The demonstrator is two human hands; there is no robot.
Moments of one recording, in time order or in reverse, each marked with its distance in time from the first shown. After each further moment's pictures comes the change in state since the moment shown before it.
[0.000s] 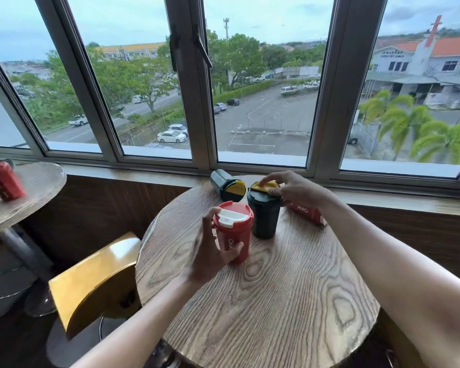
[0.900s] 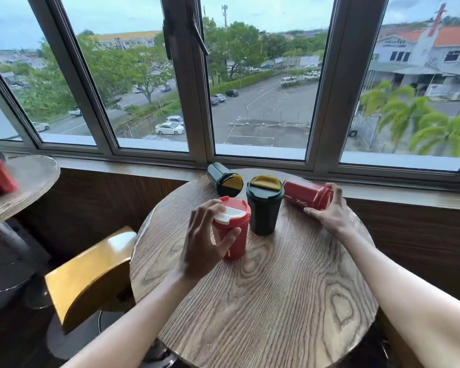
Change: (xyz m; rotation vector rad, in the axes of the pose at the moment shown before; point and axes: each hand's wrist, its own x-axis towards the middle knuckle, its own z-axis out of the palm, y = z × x) left_hand 0.007 0.015 -0.004 0.151 0.131 0.201; right_hand -0.042 0.120 0.004 0.038 0.606 0.239
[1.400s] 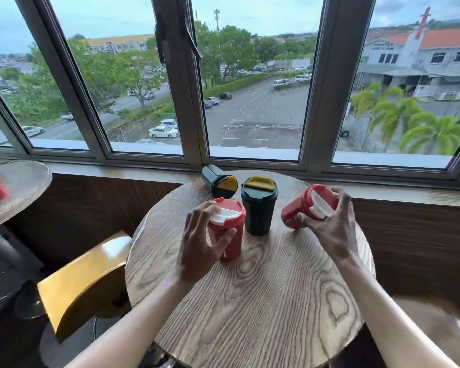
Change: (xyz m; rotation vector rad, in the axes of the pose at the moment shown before) left_hand -0.001 0.001 -0.001 0.000 -0.024 -0.032; right_hand -0.072 -0.024 -0.009 0.039 0.258 -0.221
